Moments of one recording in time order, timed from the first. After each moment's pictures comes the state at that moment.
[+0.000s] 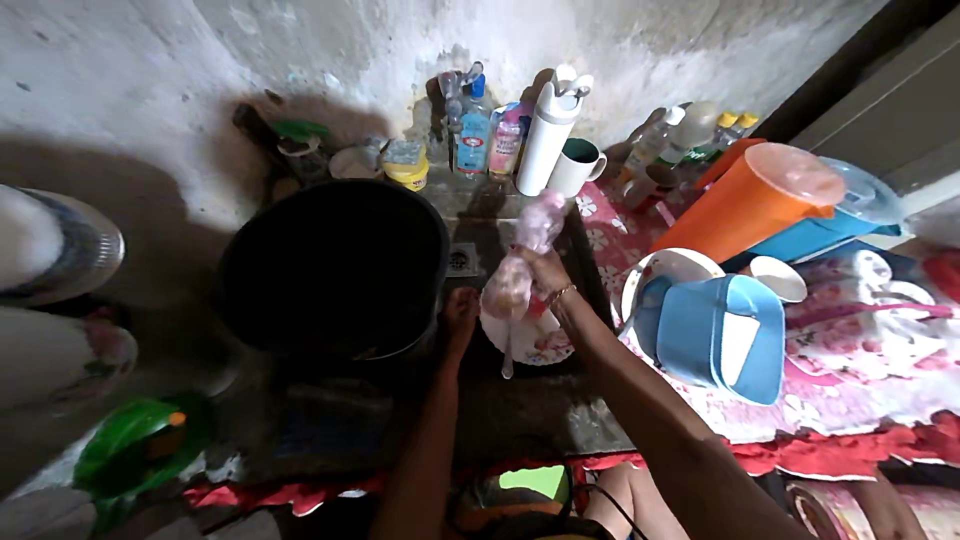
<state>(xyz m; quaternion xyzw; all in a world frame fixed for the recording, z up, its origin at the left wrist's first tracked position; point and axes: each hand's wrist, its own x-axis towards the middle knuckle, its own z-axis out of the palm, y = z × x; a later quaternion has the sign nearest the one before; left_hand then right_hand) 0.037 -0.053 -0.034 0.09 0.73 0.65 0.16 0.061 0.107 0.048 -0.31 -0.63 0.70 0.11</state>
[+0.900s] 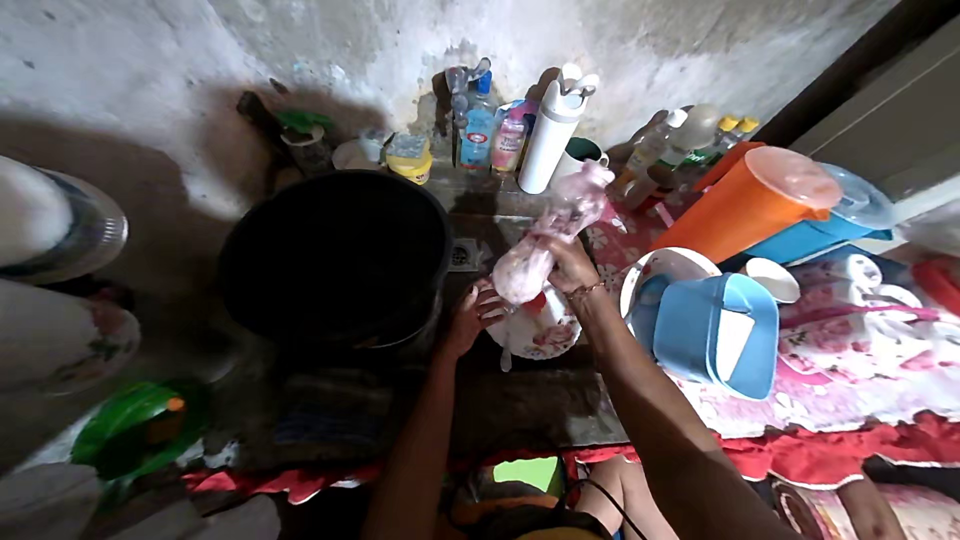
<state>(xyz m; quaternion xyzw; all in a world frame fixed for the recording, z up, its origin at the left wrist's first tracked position) 0.049 -0.058 -0.016 0.08 0.52 0.77 0.37 0.080 0.122 0.065 -0.19 -0.64 0.72 0.17</state>
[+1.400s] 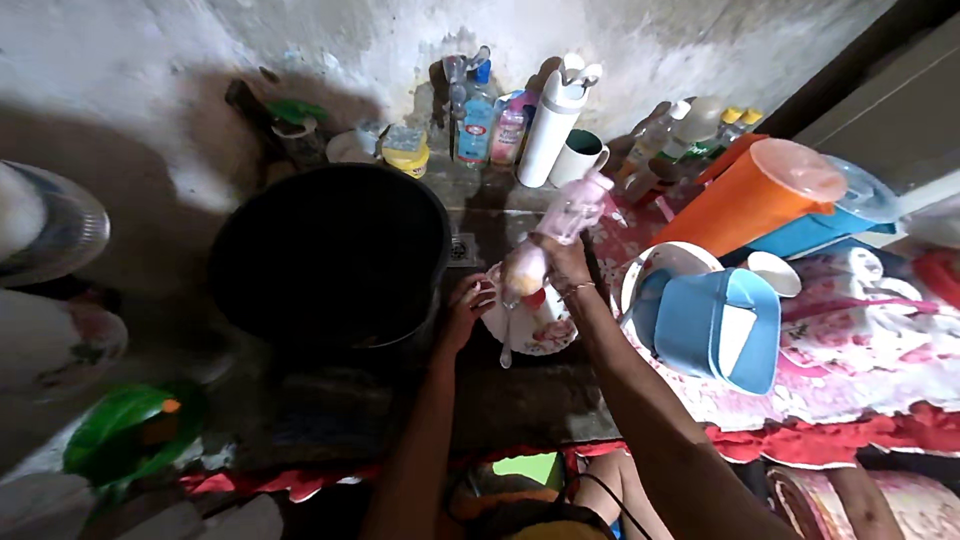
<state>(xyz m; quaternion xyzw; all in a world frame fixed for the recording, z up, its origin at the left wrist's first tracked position) 0.044 -0.054 -0.025 0.04 0.55 0.77 0.31 0.079 0.128 0.041 -0.28 -0.65 0.68 0.20</state>
